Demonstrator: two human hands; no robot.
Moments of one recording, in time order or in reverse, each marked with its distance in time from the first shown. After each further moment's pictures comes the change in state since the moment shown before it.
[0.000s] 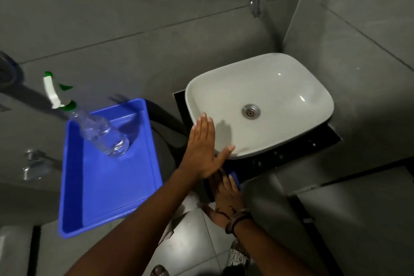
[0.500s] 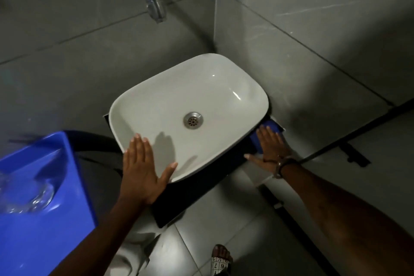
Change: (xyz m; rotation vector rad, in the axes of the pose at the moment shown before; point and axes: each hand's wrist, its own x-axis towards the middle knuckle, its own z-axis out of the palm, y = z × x) left_hand 0.050 0.001 0.050 0.259 0.029 -0.023; right_hand 0.007 0.327 -0.079 -0.017 0.090 0.453
